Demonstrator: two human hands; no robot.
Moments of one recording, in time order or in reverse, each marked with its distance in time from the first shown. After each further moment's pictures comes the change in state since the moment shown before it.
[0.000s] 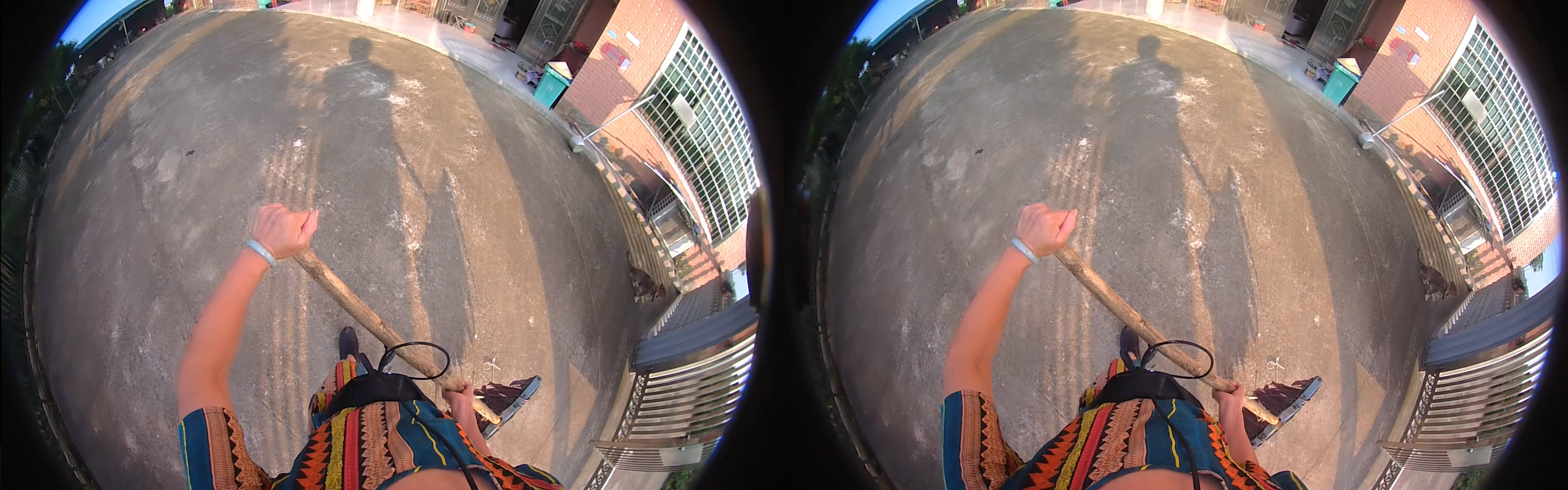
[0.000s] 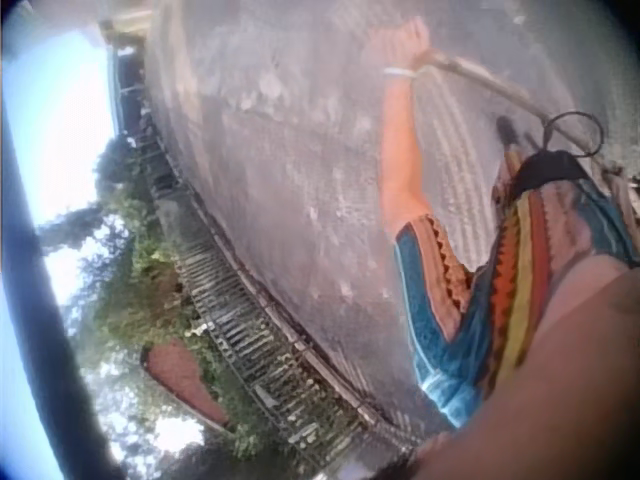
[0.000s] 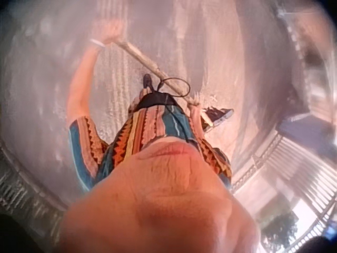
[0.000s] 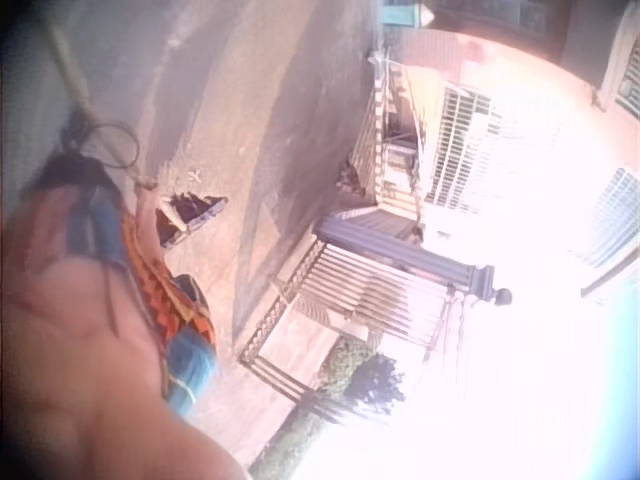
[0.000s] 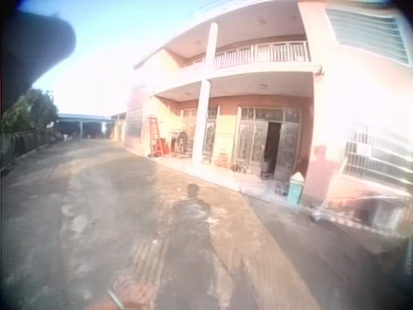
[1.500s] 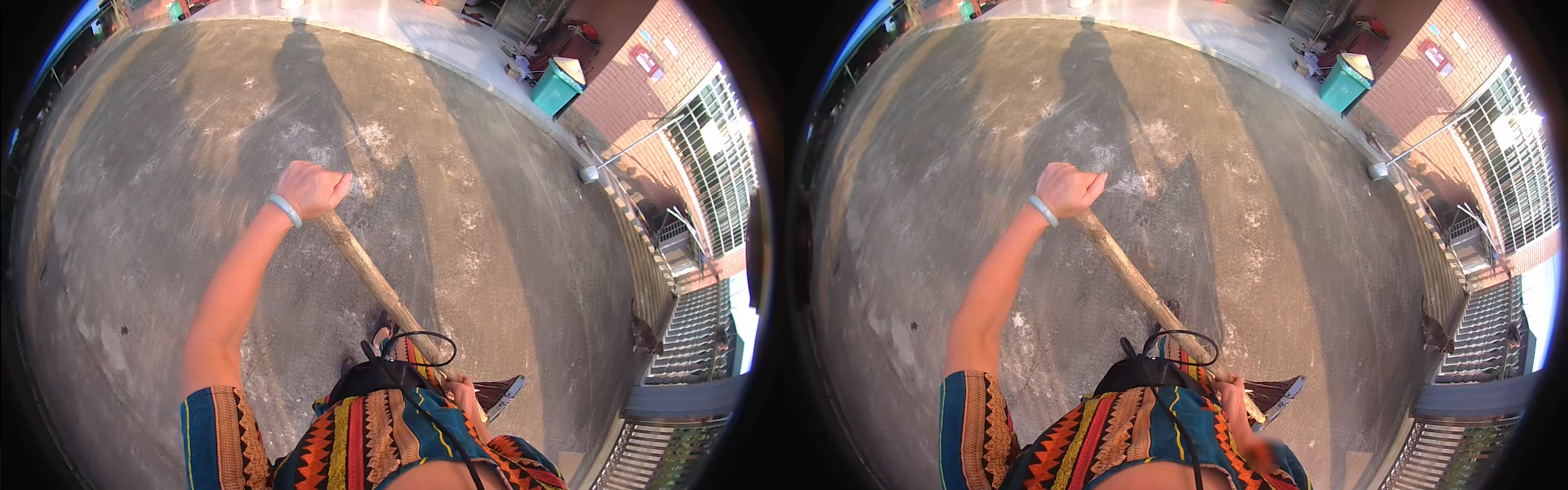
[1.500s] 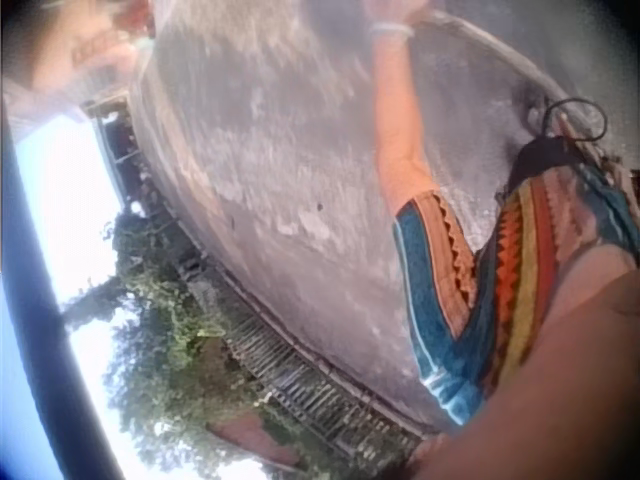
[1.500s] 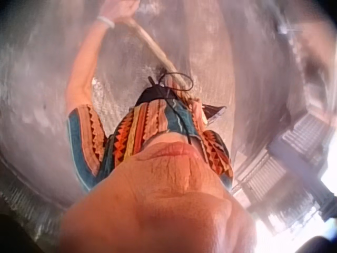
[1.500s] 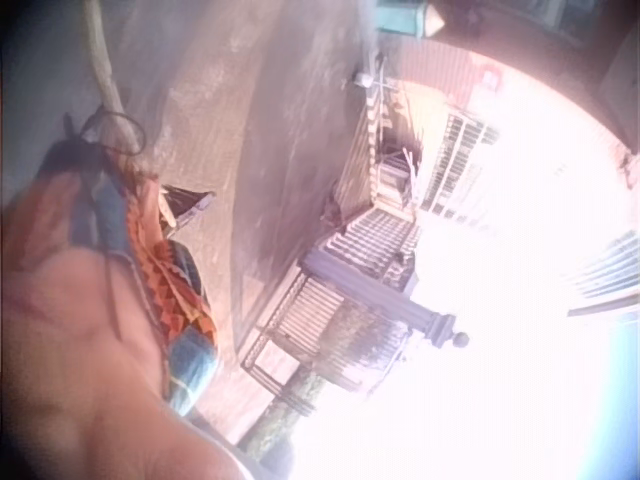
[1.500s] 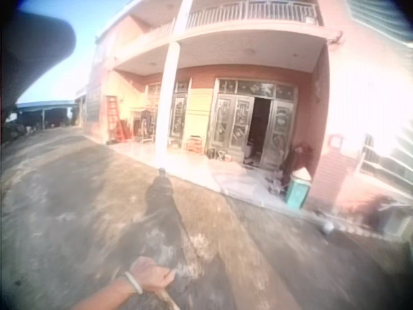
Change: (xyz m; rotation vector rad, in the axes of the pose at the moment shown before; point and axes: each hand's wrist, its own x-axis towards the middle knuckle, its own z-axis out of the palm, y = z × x) left_hand 1.106 -0.533 0.599 -0.150 -0.219 0.191; right_hand 0.751 -0.702 0.723 -0.681 -0.181 -0.176
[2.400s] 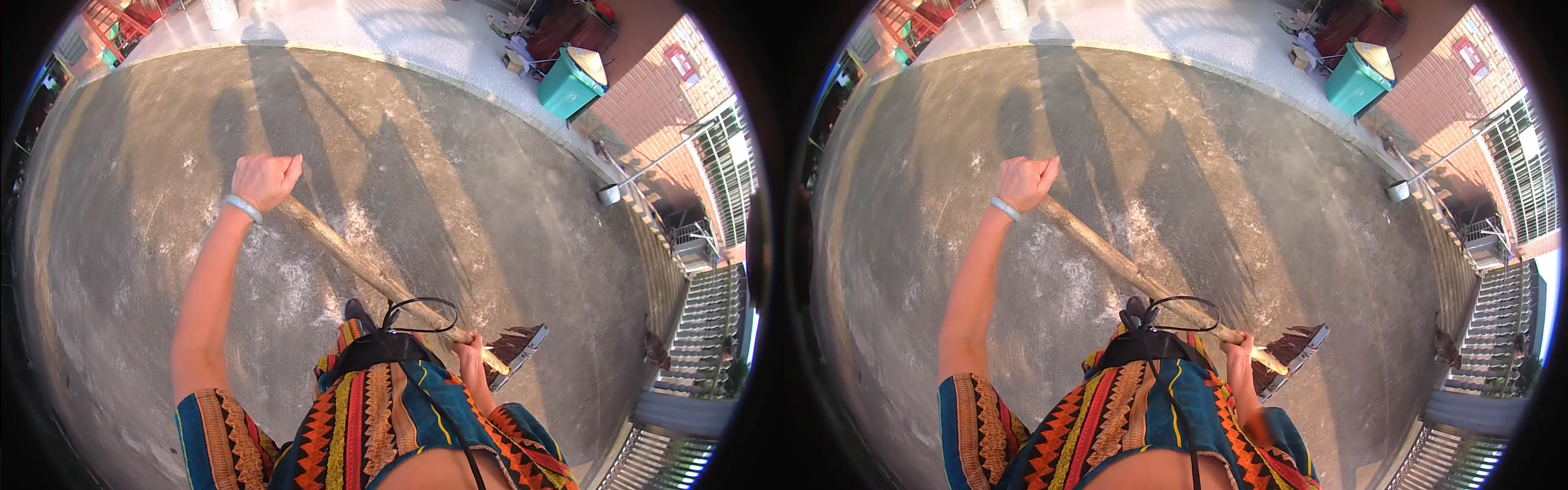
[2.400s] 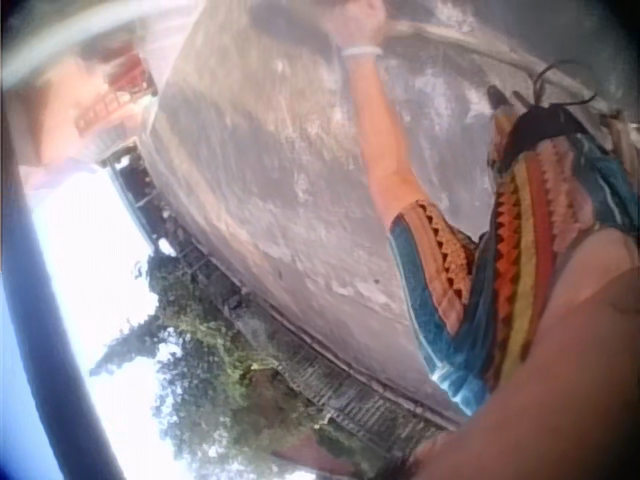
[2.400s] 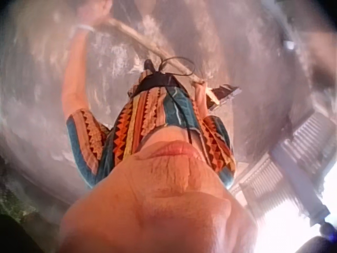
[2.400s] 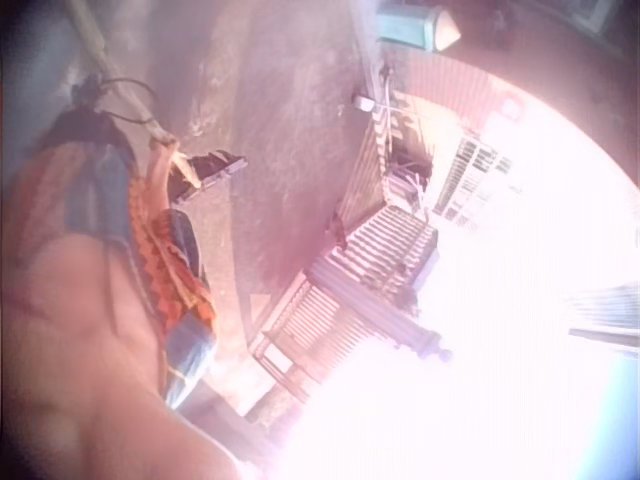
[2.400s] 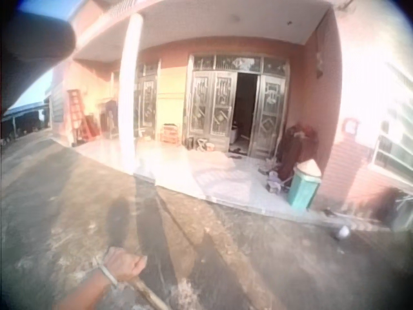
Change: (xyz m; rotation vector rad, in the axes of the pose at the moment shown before) left_hand 0.689 -0.446 0.208 0.039 0.011 -0.036; right_hand 0.747 -0.445 -0.069 0.422 0.225 0.277
